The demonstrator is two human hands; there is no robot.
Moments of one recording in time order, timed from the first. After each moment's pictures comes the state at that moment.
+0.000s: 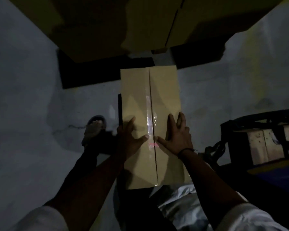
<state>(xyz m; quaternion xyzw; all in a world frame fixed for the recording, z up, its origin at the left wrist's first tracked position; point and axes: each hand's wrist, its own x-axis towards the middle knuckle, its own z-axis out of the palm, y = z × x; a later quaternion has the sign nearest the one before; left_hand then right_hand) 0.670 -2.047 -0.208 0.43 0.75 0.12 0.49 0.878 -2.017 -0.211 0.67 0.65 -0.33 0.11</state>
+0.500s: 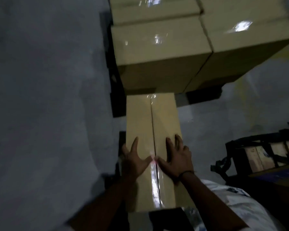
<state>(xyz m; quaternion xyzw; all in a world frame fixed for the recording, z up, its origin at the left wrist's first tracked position) 0.484 -2.136 0.113 0.43 0.80 0.11 0.41 0.672 -2.108 0.113 0.66 0.70 -0.28 0.05</state>
